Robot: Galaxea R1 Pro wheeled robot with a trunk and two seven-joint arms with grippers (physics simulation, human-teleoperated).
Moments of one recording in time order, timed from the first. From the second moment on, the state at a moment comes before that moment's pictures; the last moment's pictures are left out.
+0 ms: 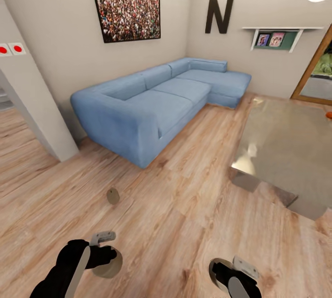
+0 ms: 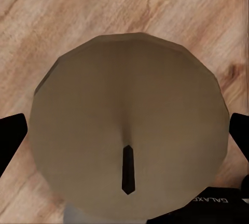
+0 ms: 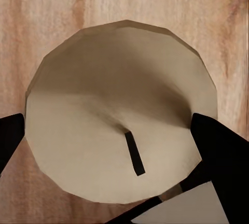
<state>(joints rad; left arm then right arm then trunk) -0.27 0.01 0.07 -1.23 0.13 1.01 0.03 -0.13 -0.04 0.24 -1.21 -0.83 0.44 -0.72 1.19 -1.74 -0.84</state>
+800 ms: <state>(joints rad) -0.27 0.01 0.02 -1.23 0.13 1.00 0.03 -0.13 -0.04 0.19 -1.08 -0.83 0.35 -0.63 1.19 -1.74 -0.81</state>
